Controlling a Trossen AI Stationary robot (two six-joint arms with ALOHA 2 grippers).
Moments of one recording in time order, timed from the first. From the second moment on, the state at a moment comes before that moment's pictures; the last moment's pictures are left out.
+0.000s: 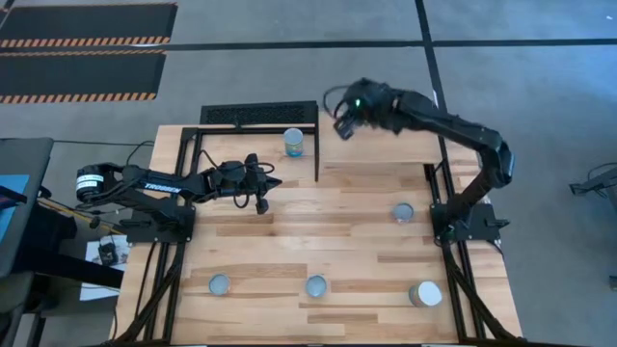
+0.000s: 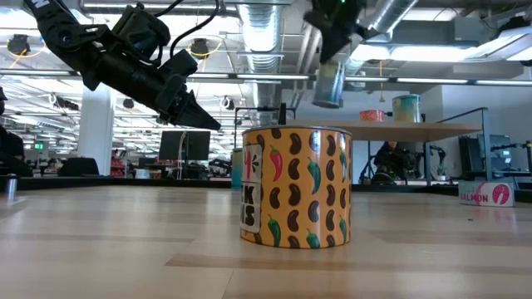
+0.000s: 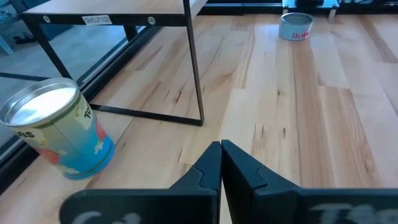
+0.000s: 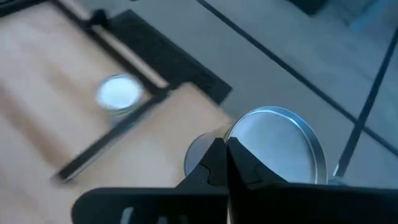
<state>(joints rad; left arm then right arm) 0.28 1.28 0.40 0.48 -0.03 0.08 -0.39 1.62 1.76 -0.95 0.49 0.21</state>
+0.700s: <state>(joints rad) 0.28 1.28 0.40 0.48 -0.02 0.06 -0.60 1.67 1.76 -0.99 0.35 0.08</state>
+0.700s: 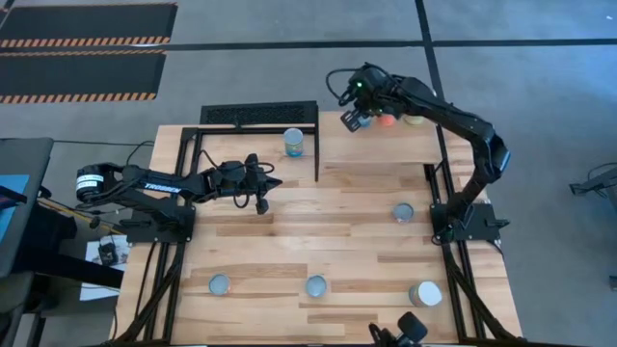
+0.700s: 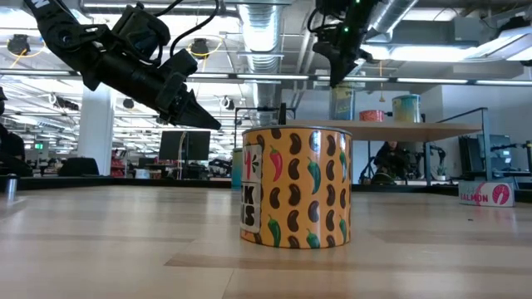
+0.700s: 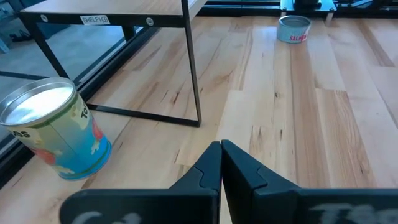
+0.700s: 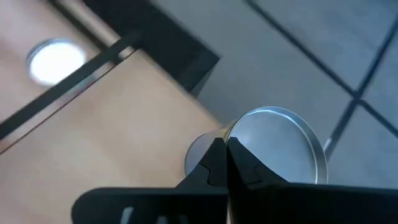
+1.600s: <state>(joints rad) 0.28 1.28 0.40 0.48 -0.02 0.06 -0.59 1.72 1.76 -0.96 0.34 0.02</state>
